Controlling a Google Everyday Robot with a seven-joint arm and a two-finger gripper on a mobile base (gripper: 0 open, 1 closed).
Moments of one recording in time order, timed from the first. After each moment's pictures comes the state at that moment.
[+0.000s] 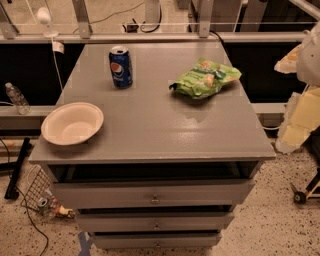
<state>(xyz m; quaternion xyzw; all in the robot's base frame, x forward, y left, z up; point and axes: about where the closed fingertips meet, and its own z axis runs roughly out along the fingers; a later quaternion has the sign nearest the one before) 0.438 -0.216 0.977 -0.60 0.78 -0.04 0.16</state>
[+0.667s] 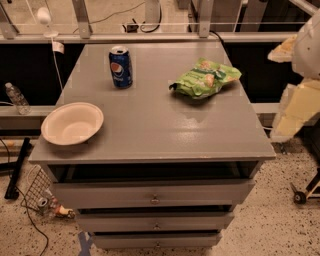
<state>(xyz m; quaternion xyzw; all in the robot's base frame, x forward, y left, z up) 0.457 -0.206 0.986 -0.63 0.75 -0.05 0.19</state>
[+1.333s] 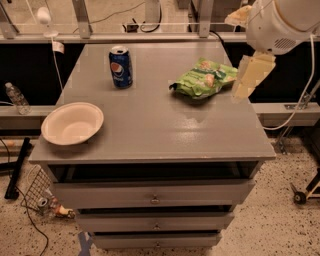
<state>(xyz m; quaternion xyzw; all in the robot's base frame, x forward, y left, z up) 0.553 -0.151 1.005 -0.69 0.65 -0.09 0.31</state>
